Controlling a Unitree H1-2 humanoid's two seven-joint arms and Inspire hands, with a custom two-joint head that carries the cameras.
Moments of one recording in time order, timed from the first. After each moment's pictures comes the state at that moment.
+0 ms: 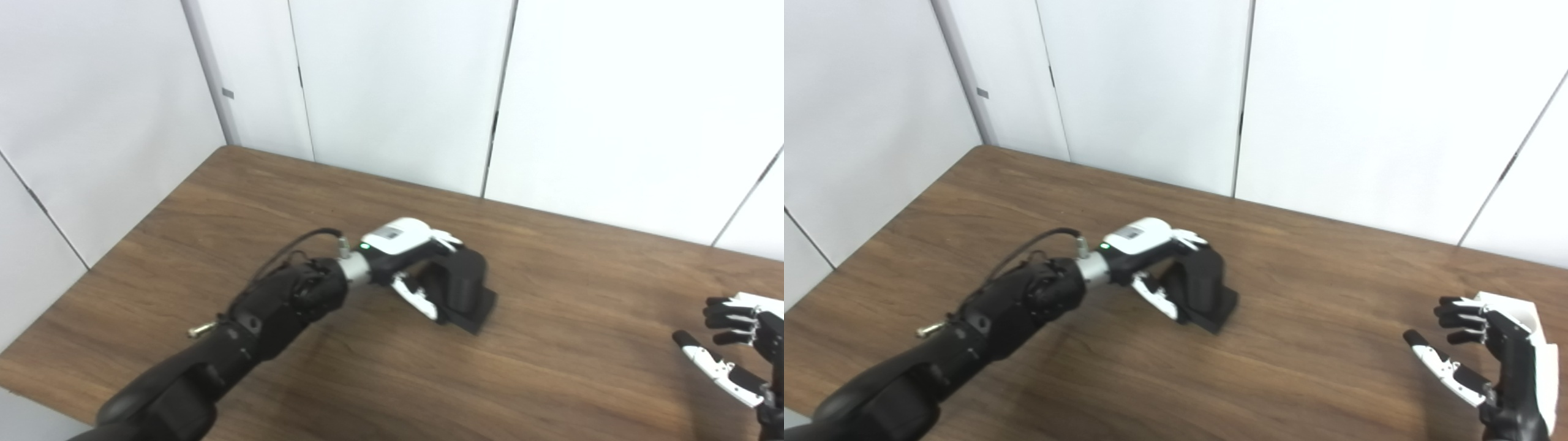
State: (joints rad) left arm -0.55 0.43 -0.53 0.50 0.55 -0.40 -0.09; right arm -0.06 -0.17 -0.08 -0.05 -0.30 -0.13 -0.17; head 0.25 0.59
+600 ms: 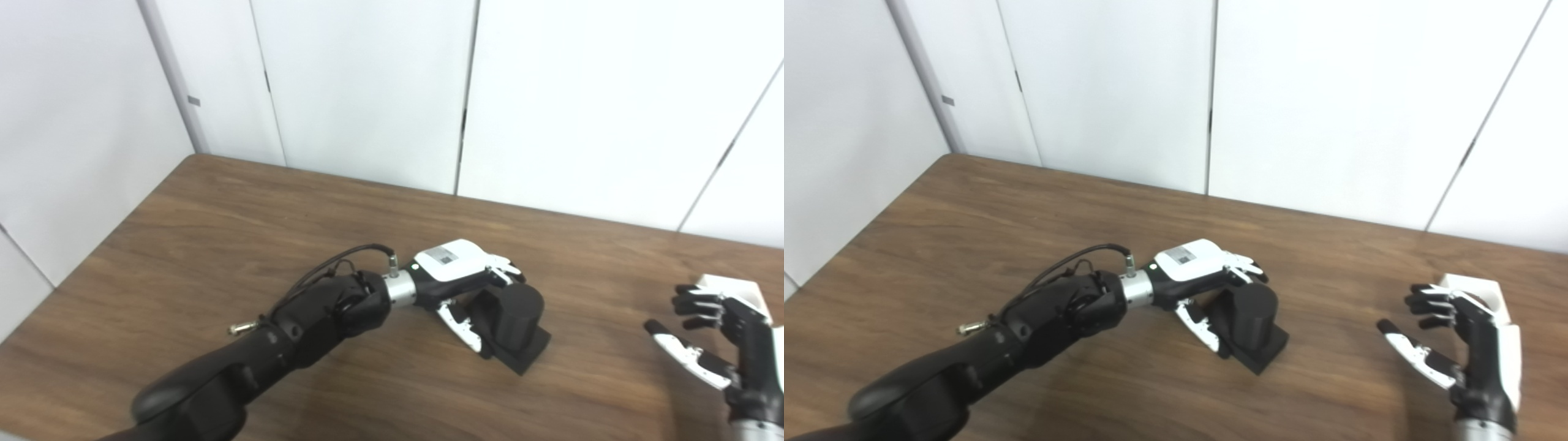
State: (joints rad) left arm -0.65 0.34 -0.73 0.58 0.62 -0.47 0.01; right arm -0.06 -0.17 -0.08 0.00 -0.30 -0.18 -0.19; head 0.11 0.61
